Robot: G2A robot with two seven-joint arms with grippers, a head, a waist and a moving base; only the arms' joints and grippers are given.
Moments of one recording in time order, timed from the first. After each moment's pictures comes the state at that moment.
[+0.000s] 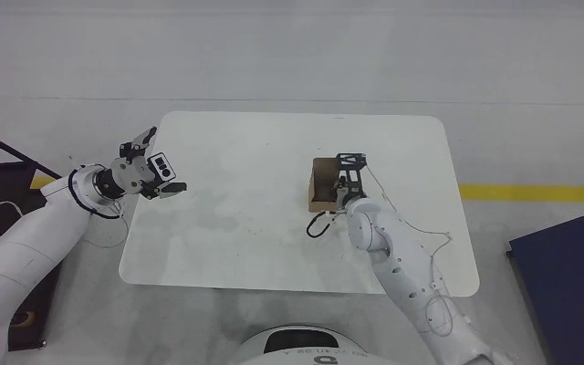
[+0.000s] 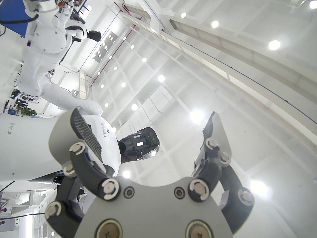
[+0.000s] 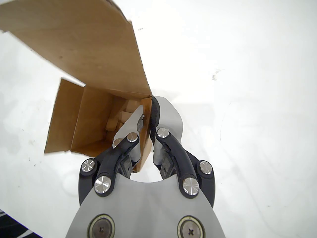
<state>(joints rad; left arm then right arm) 0.91 -0.56 -0.69 -1.14 -1.69 0.37 -1.45 -1.32 -1.37 1.07 -1.57 -1.18 0.36 0.70</state>
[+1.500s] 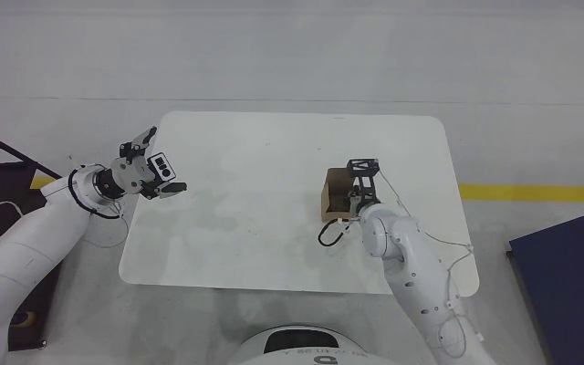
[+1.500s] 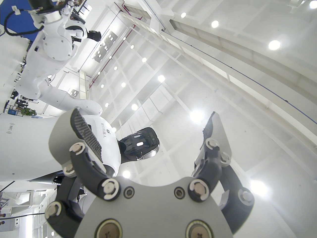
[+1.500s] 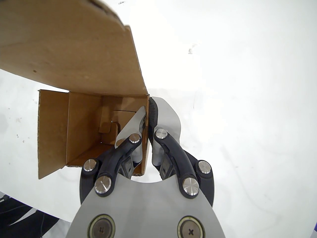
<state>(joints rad) 0.91 -0.56 -0.69 -1.14 -1.69 0.37 -1.45 -1.43 -1.36 1.16 -1.75 -1.30 0.36 0.87</state>
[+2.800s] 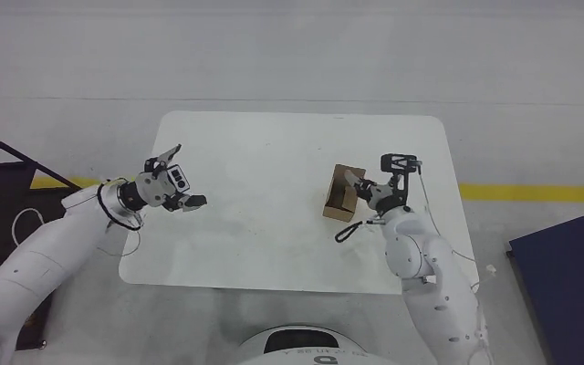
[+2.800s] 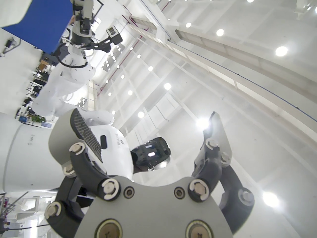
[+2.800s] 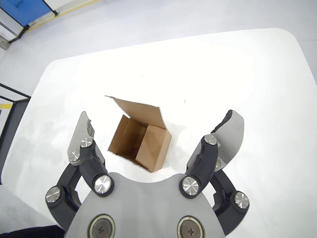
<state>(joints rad) 0.98 -0.60 -0.67 -1.23 -1.64 0.21 -1.34 -1.63 -1.35 1.35 -1.86 -1.05 0.15 0.32</state>
